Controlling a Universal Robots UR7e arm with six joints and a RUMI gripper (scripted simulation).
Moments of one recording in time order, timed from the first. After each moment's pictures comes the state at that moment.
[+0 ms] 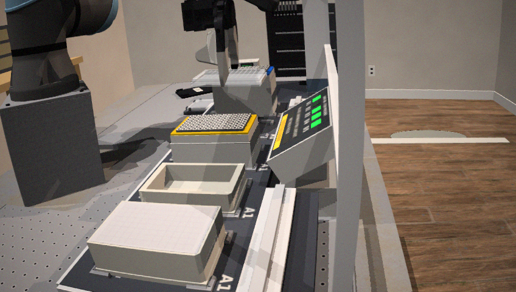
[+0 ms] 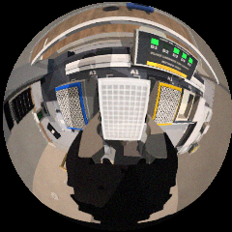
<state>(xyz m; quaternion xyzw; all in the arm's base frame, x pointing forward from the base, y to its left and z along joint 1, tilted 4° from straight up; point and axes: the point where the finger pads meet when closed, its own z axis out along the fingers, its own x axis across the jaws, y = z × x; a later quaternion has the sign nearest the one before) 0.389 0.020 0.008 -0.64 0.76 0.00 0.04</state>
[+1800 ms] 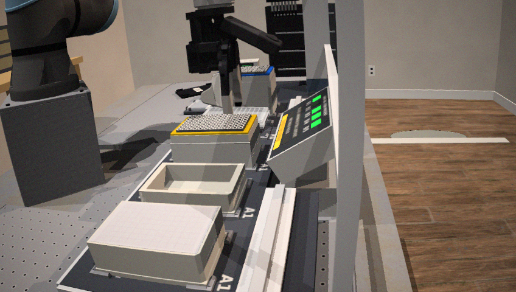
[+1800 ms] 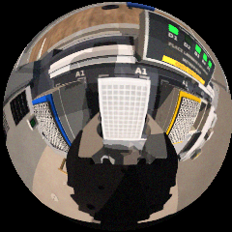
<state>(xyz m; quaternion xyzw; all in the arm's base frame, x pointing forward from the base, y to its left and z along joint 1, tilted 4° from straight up) 0.394 0.023 -0.070 -0.64 0.76 0.00 0.04</state>
